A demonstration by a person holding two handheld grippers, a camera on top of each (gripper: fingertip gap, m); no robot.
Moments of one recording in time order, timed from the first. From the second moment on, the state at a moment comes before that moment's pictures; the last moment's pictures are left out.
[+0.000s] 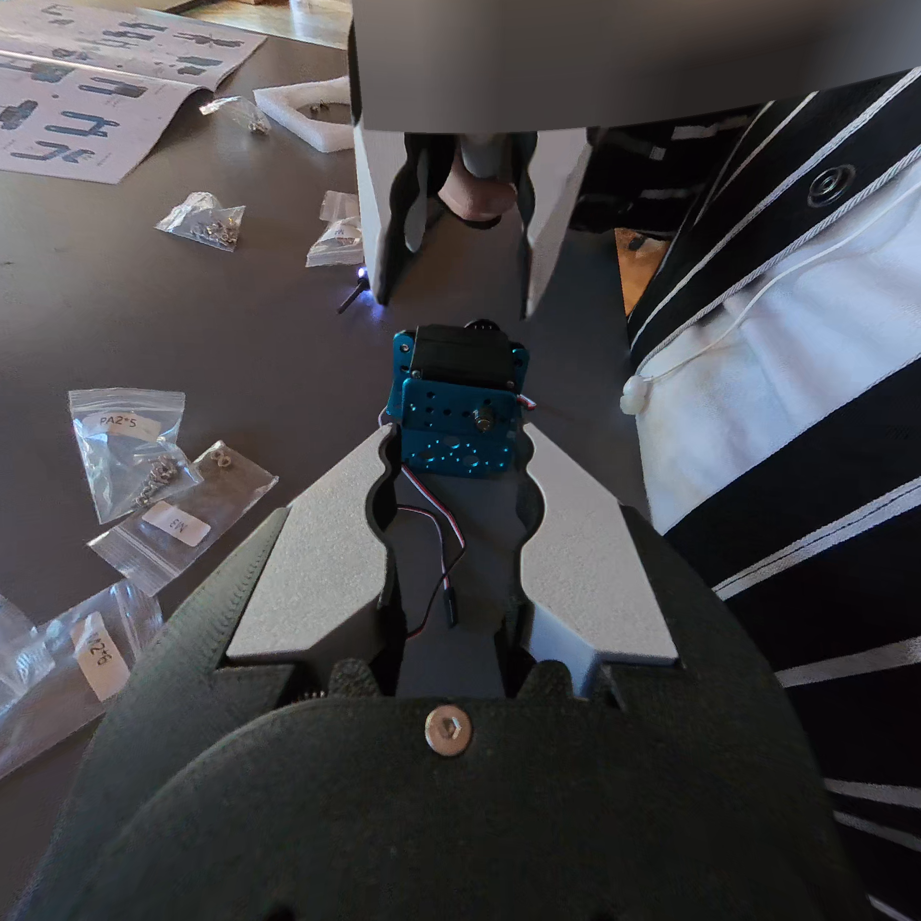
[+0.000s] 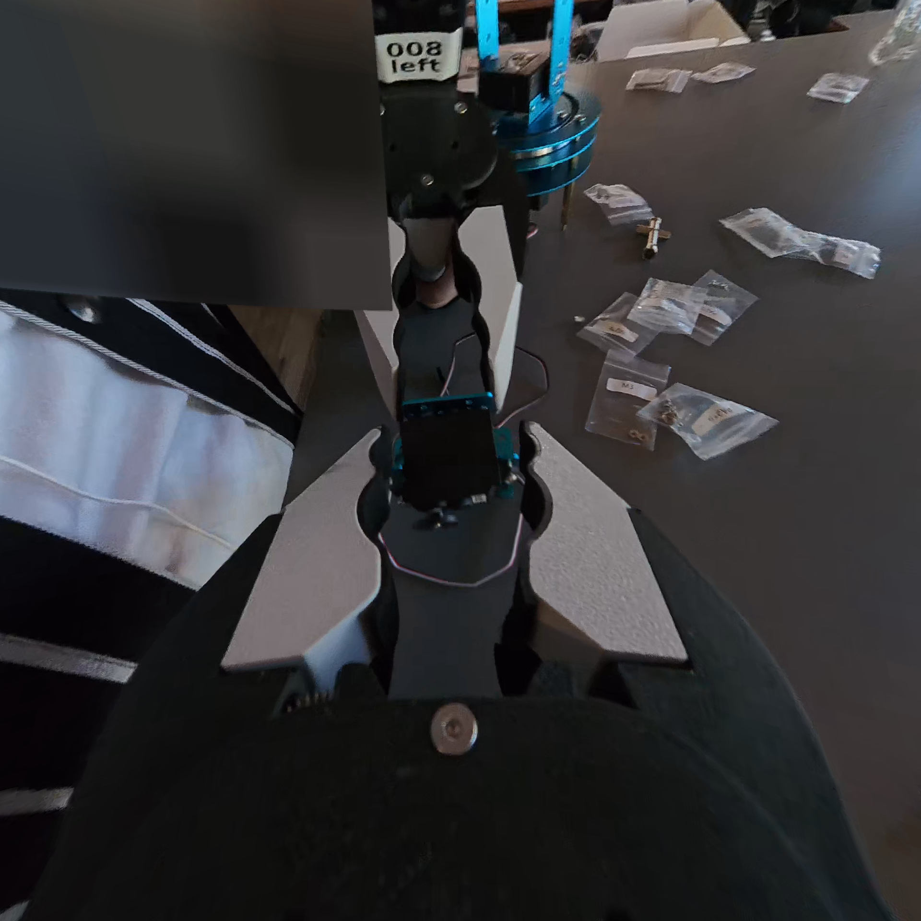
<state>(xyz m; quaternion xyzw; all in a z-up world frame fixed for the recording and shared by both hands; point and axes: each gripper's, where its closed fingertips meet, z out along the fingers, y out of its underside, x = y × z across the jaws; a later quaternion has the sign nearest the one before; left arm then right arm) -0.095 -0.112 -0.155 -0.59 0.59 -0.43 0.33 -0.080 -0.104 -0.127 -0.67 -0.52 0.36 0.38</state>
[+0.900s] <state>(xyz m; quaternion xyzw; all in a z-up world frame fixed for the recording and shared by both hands) -0.101 -0.116 -0.132 -0.69 0.49 -0.43 0.32 -0.045 -0.090 -0.153 -0.65 -0.56 0.40 0.32</state>
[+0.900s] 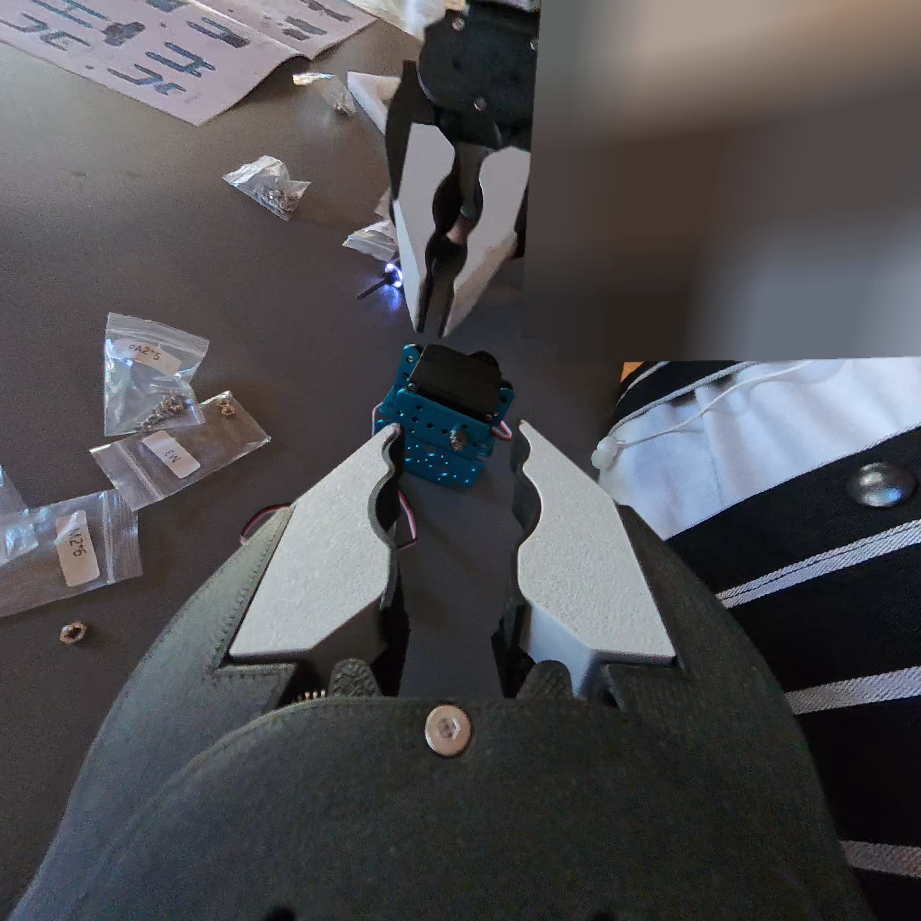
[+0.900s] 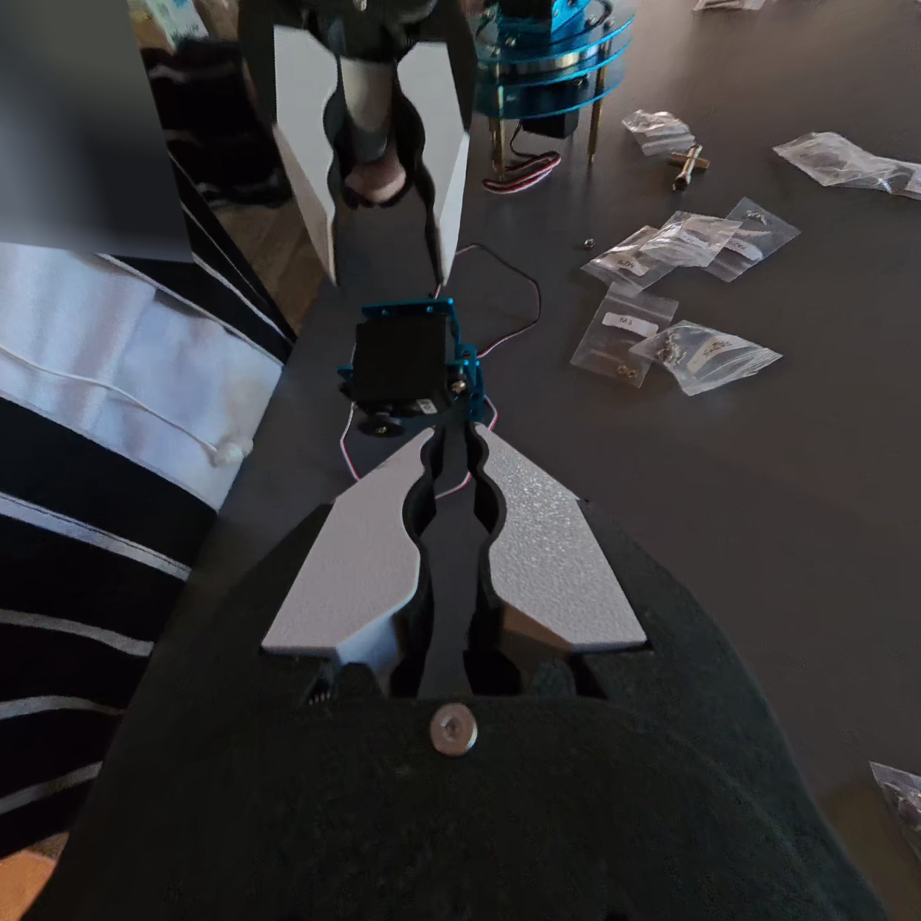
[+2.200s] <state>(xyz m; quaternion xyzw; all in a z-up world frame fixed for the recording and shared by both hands) -0.069 -0.132 -0.162 -0.81 0.20 0.13 0.54 -0.055 -0.091 -0.154 -0.30 -0.88 0.16 0.32</state>
